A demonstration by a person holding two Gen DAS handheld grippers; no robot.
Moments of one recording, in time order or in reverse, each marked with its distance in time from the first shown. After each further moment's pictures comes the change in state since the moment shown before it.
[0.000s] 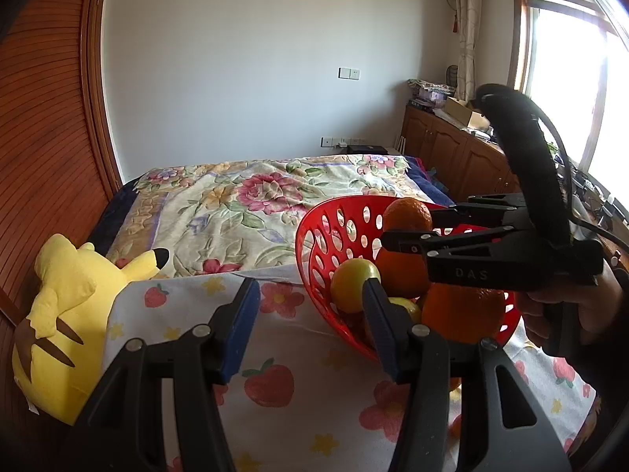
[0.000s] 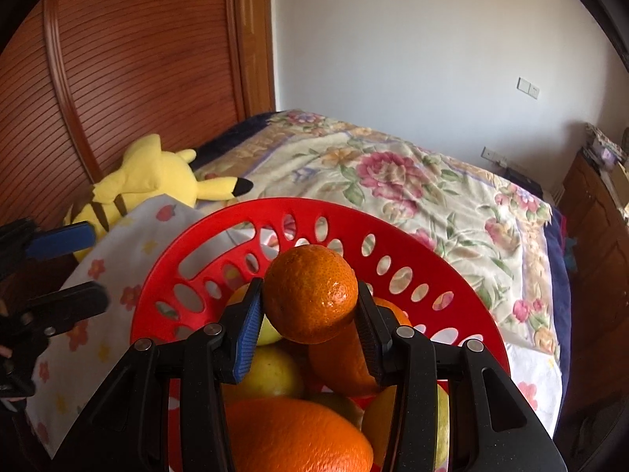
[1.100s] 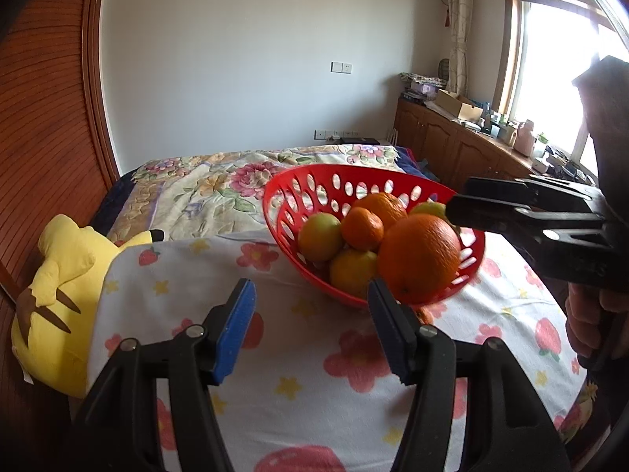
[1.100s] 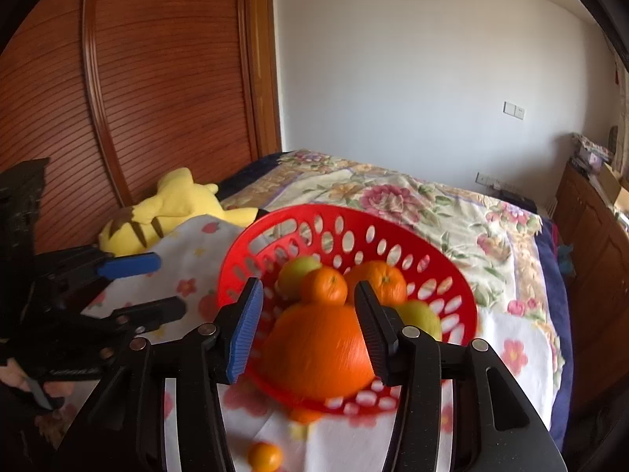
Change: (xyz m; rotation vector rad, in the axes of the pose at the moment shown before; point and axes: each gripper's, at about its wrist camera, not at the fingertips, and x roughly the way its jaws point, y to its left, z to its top) left arm -0.037 -0.035 -0.043 0.005 0.022 -0.011; right arm -0.110 0.028 -0.062 0.031 -0.183 0.026
